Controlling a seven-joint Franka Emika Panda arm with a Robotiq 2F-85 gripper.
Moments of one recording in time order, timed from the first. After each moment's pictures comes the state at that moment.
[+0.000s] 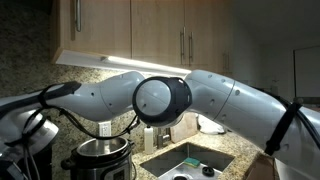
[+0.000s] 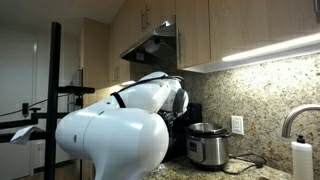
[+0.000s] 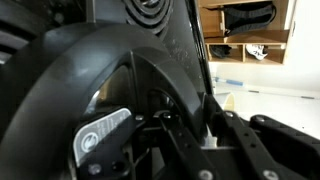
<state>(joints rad) 0.44 1.07 0.31 -0.94 0.66 1.53 -0.41</state>
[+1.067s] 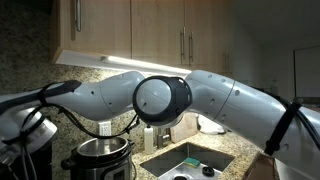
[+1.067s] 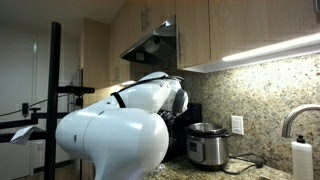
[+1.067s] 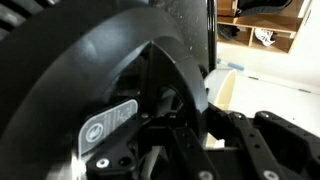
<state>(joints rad) 0.44 1.07 0.34 -0.93 0.68 1.67 -0.53</state>
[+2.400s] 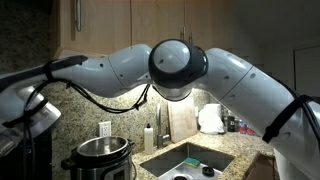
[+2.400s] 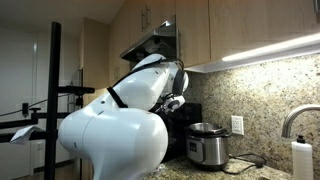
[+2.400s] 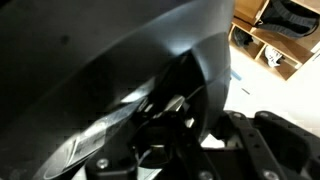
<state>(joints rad) 0.39 0.82 0.39 -1.26 0.72 1.91 -0.92</state>
